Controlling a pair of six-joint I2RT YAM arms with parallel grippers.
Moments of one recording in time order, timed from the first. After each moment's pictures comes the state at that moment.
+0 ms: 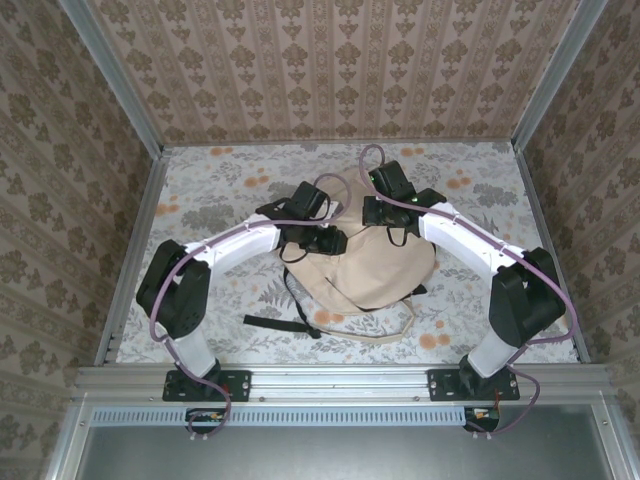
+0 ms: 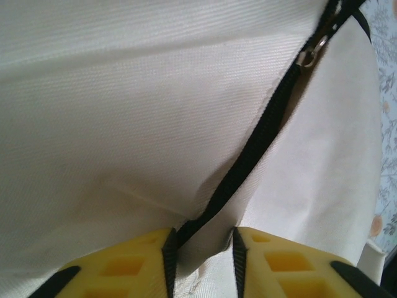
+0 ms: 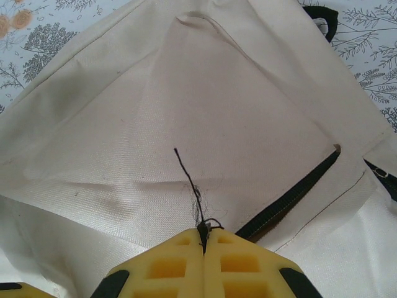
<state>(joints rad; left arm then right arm) -0.73 1.74 1.26 -0.51 0.36 -0.41 0.48 1.64 1.30 -0.55 0.12 0.46</state>
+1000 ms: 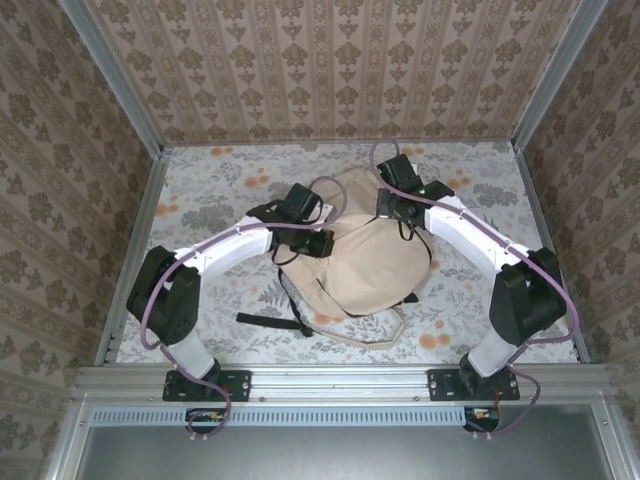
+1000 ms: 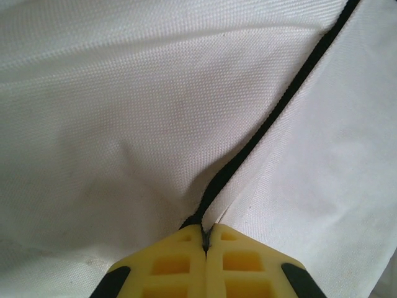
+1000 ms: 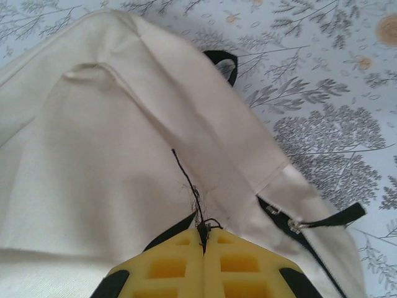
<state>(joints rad) -0.70 1.68 1.21 -0.56 0.29 -0.30 0.42 1.64 1.36 -0.65 0.30 0.49</state>
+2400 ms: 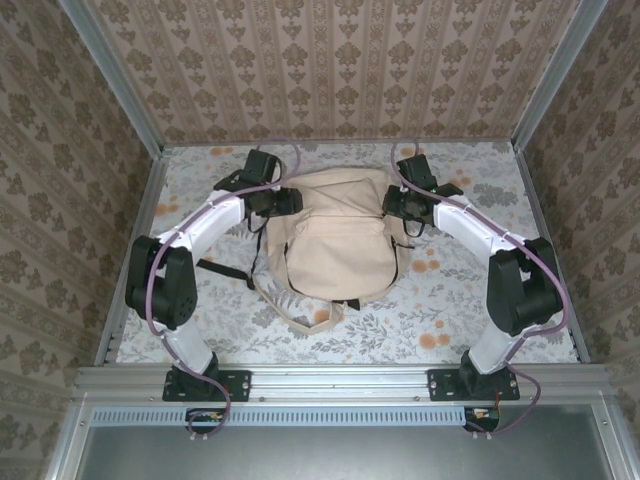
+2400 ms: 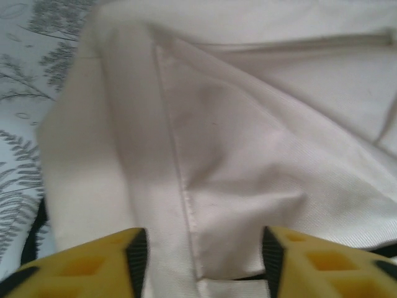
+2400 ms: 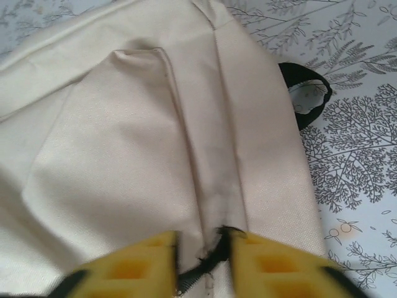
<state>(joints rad) -0.42 1.74 1.37 -0.56 0.15 -0.41 0.30 1.68 1.26 -0.47 0.01 0.58</state>
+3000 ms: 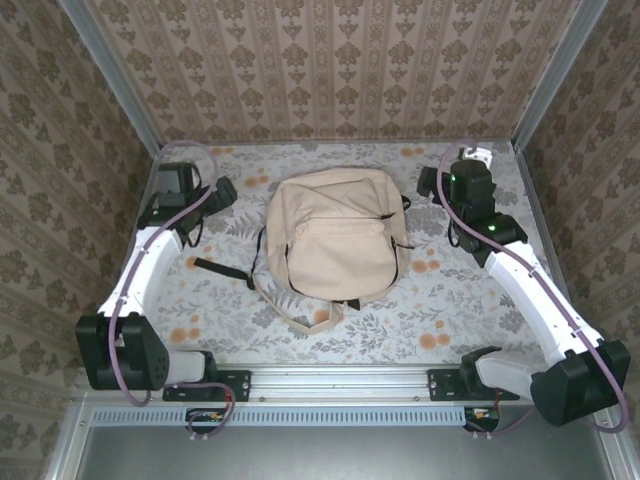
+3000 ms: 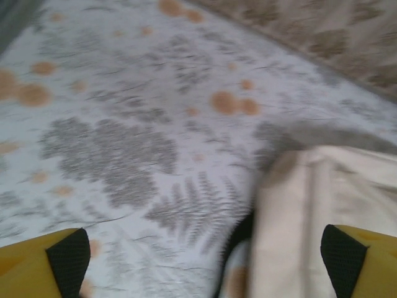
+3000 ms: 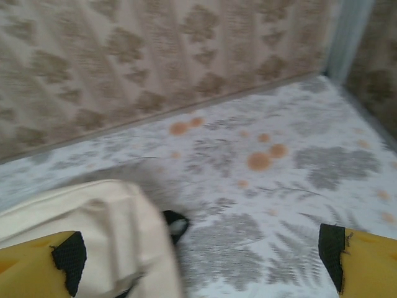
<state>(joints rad) -0.06 1.31 1.06 -0.46 0.00 -0.42 0.22 1.17 1.06 -0.38 0.43 0.37</state>
